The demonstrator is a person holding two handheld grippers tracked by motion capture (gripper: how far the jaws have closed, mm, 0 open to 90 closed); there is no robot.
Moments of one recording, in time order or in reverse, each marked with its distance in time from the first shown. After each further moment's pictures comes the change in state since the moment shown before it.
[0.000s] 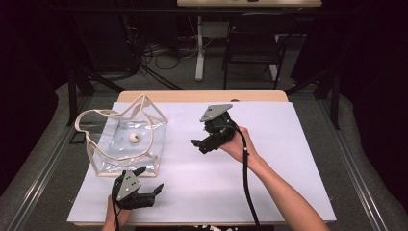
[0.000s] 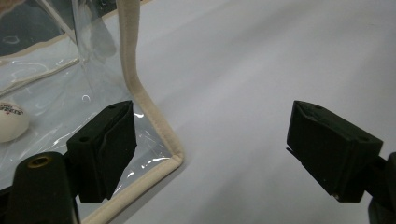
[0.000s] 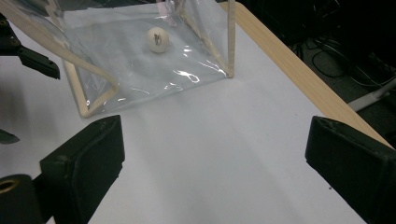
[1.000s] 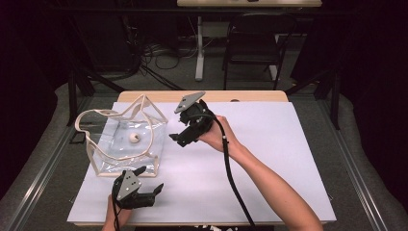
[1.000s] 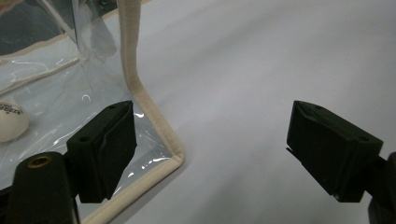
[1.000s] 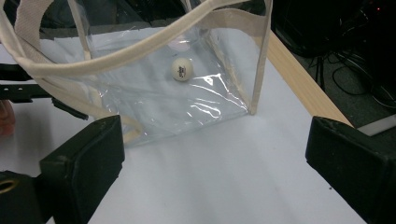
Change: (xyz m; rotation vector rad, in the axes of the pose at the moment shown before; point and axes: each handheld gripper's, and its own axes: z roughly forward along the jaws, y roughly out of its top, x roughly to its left) left arm 0.000 0.000 0.000 0.000 -0.001 -0.002; right arm 0.016 0.060 0.024 0.016 0.074 -0.063
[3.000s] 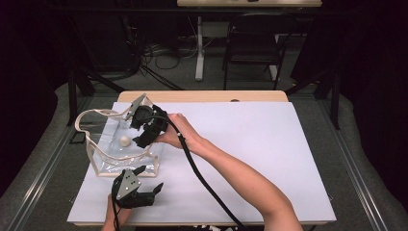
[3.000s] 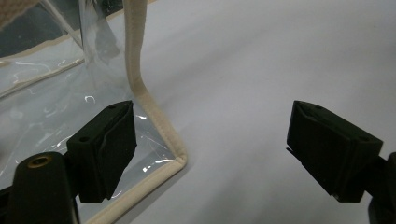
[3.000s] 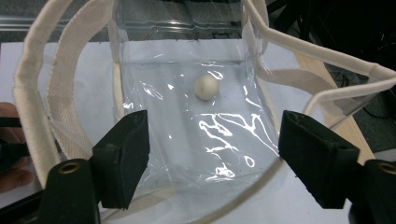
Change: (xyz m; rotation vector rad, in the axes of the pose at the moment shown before) left arm 0.002 0.001 0.000 -0.006 0.002 -0.002; right arm 0.050 0.075 0.068 0.101 0.079 -0.154
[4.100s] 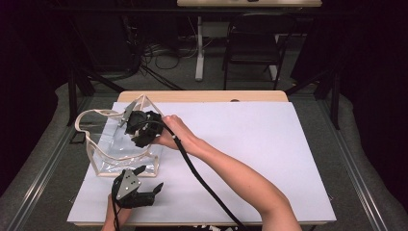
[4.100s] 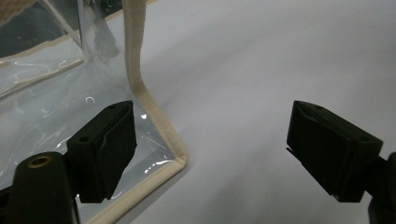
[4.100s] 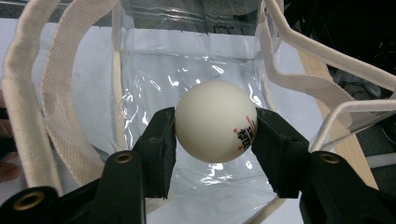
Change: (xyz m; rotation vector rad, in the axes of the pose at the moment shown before) left arm 0.000 0.000 0.000 0.000 0.001 0.001; right arm 0.012 0.006 0.014 0.046 -0.015 -0.086
